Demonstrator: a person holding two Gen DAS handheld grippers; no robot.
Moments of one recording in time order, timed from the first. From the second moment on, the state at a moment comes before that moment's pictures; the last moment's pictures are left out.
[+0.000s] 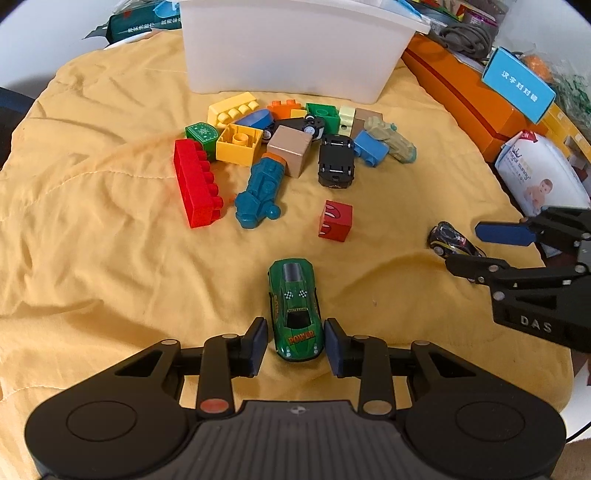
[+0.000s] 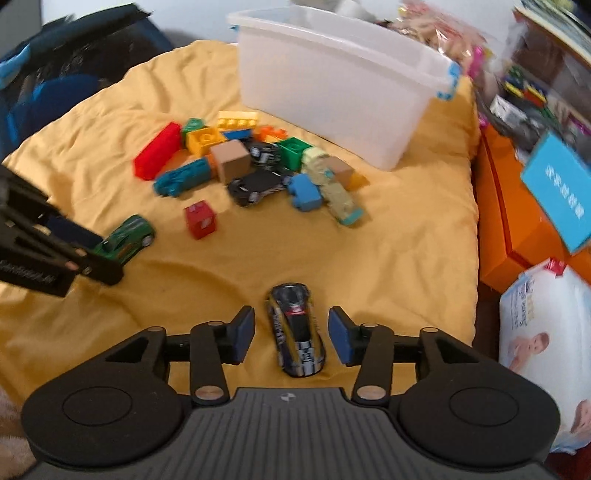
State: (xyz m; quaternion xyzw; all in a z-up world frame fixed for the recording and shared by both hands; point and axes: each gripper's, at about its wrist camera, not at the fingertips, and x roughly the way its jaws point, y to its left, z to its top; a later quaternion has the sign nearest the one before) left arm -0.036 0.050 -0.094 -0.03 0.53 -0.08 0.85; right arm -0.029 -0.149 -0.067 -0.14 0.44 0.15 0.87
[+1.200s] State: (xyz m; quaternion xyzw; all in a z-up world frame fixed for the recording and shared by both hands) left arm 0.113 0.058 0.061 -0.03 0.33 -0.09 0.94; right arm 0.099 -0.156 0.052 -0.05 0.30 0.15 0.94
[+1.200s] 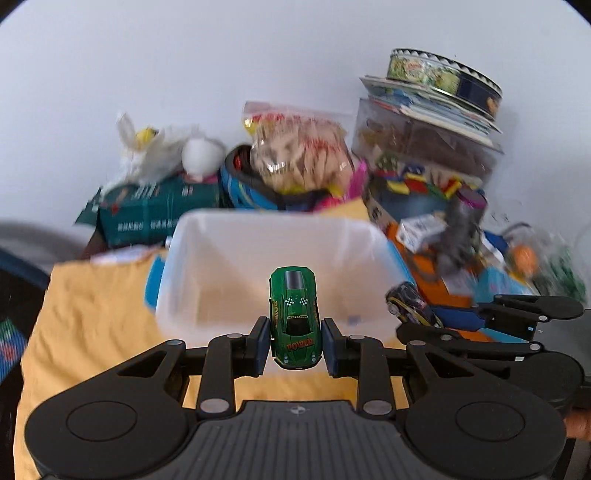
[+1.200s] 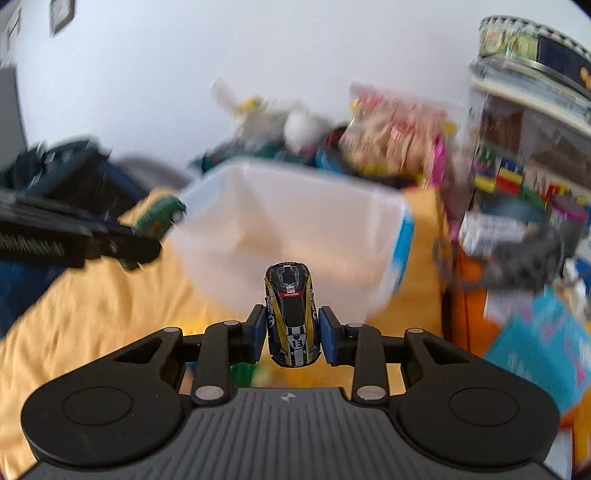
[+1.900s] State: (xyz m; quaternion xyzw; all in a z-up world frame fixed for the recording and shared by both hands) left arm 0.115 0.072 0.045 -0.01 0.33 -0.08 0.94; right arm 0.133 -0.160 0.035 -0.02 0.31 0.09 0.95
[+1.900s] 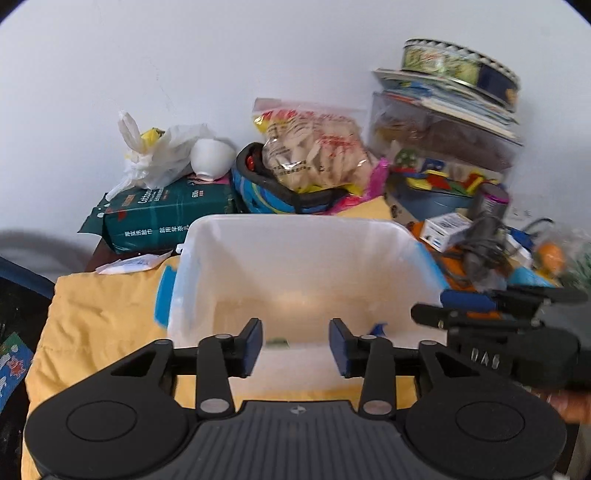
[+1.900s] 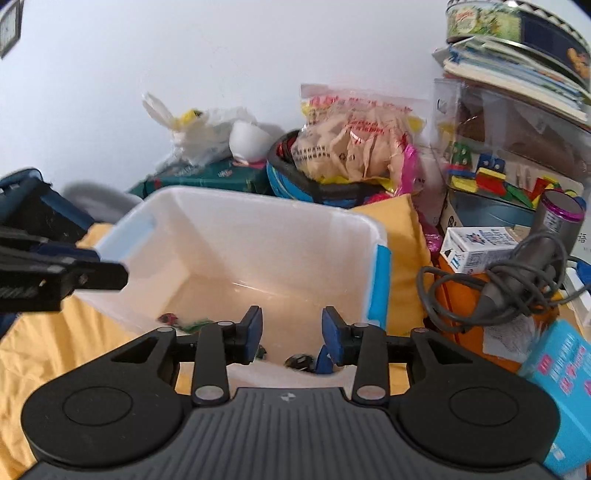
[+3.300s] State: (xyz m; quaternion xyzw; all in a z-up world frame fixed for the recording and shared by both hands) left arm -0.026 0.072 -0.067 0.03 0.43 -0.09 0.90; right arm 0.060 -0.120 -0.071 0.08 0.46 0.11 0.88
